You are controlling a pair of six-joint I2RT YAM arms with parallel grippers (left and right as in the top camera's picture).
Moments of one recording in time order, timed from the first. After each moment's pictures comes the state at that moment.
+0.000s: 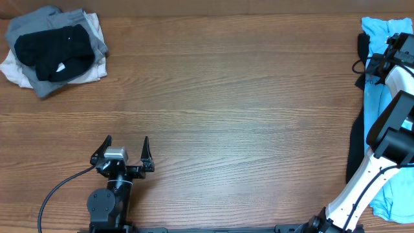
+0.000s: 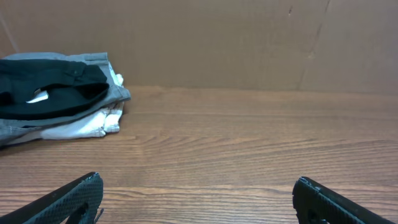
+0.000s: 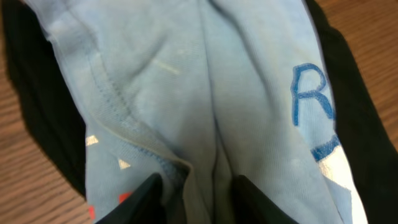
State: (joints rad) left arm 0.00 0.01 0.01 -0.07 0.05 -0.07; right arm -0.49 2.41 1.85 -0.31 0.11 -0.11
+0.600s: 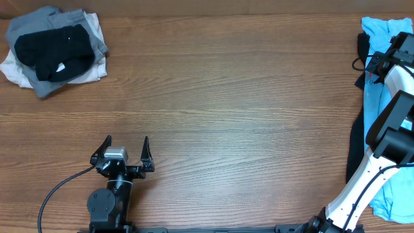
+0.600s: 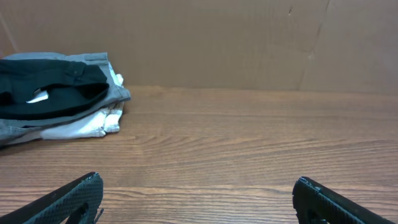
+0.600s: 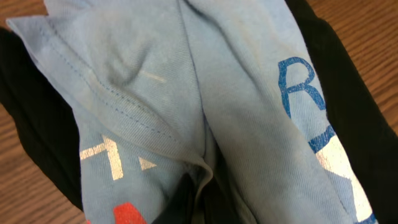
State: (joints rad) left arm -0.01 0.01 0.01 -0.07 0.05 -0.07; right arm -0.48 2.41 1.85 -0.30 0.13 0.01
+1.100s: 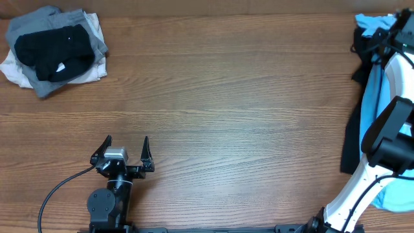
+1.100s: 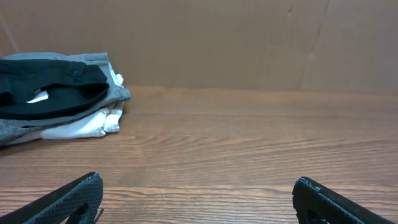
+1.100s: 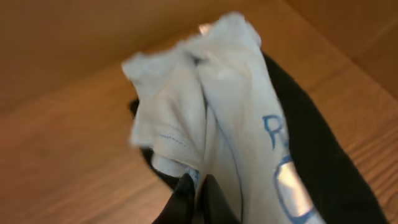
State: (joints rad) left arm 0.00 0.01 0.01 -0.07 0.05 -0.07; right arm -0.40 2.24 1.88 -0.35 0.11 0.09
